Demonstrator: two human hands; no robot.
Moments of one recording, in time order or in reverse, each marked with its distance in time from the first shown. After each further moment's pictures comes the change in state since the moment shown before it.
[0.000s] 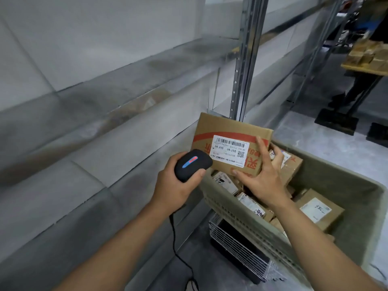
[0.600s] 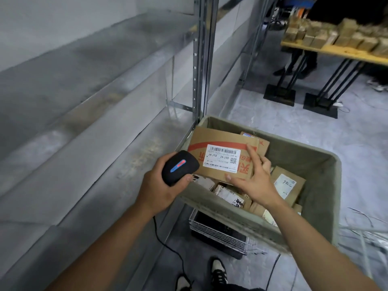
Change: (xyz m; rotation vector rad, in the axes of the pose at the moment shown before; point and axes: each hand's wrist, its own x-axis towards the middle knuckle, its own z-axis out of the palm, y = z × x) left_hand 0.081 -0.058 0.031 0.028 -0.322 0.108; right_hand 0.001 0.050 0.000 0.018 0.006 0.417
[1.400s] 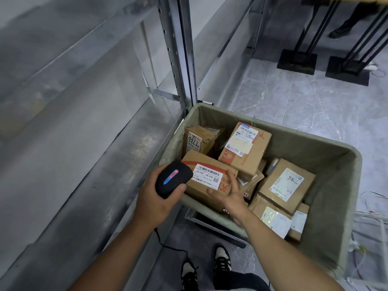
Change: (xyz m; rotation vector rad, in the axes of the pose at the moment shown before) left_hand 0.035 -0.013 0.085 0.046 0.022 -0.212; right_hand 0.050 0.129 0.070 0.442 -0.194 0.521
